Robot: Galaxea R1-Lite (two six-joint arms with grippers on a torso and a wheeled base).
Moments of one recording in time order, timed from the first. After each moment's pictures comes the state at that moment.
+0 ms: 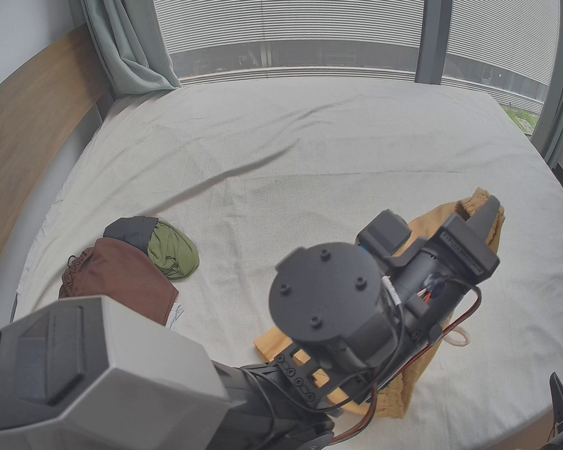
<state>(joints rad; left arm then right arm) -1.10 2.17 -1.18 -1.43 0.01 -1.07 0.00 0.02 -0.02 0.00 0.02 0.00</state>
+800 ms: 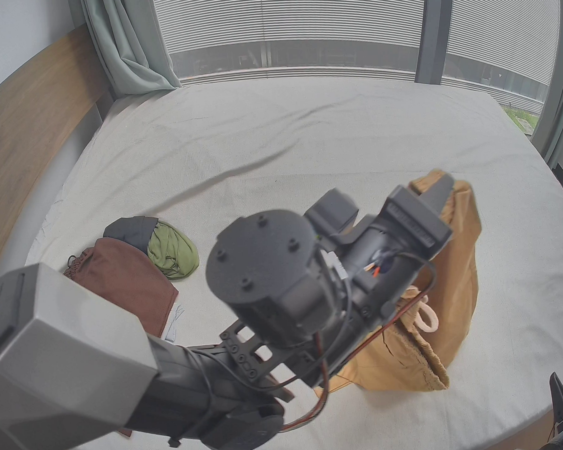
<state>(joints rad) -1.03 2.07 -1.10 -1.38 0.05 -1.06 0.00 0.02 -0.02 0.00 0.02 0.00</state>
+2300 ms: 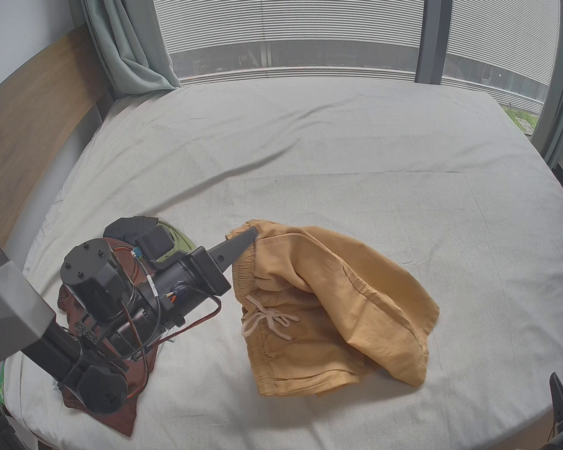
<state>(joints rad) -0.50 1.93 -0.55 -1.55 -0.32 -0.65 0.00 0.02 -0.02 0.00 0.02 0.00</state>
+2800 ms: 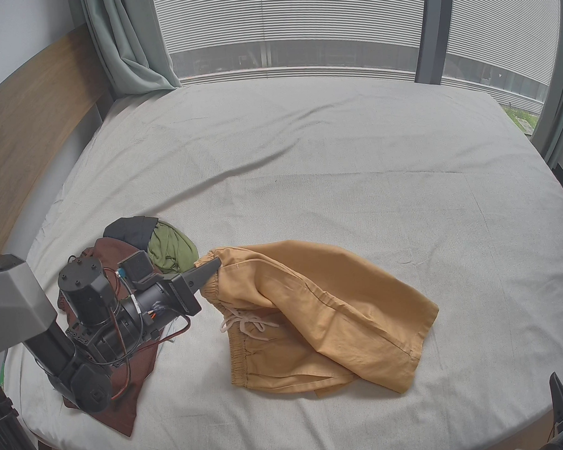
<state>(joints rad) -0.34 1.99 -0.45 -1.55 -0.37 -0.50 -0.01 0.02 -0.02 0.00 0.02 0.00</state>
